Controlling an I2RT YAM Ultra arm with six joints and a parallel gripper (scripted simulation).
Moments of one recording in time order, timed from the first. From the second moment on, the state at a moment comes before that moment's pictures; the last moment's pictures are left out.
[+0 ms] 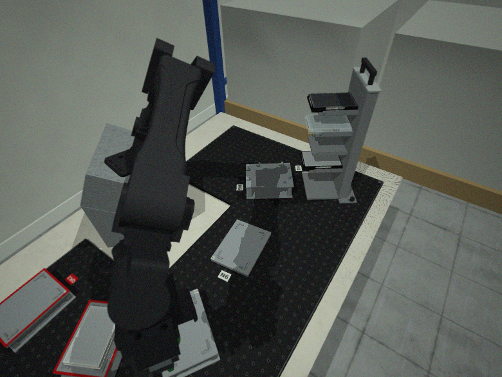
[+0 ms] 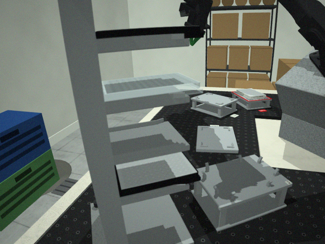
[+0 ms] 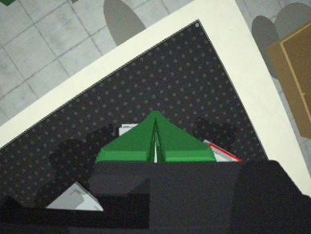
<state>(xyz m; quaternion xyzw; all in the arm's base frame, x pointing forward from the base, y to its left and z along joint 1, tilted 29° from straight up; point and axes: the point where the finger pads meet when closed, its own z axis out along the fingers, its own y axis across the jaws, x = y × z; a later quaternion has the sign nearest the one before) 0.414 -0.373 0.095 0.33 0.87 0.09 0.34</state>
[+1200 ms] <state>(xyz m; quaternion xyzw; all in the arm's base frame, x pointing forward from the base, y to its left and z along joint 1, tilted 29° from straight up) 0.409 -0.271 0.110 0.25 0.91 0.11 0.30</state>
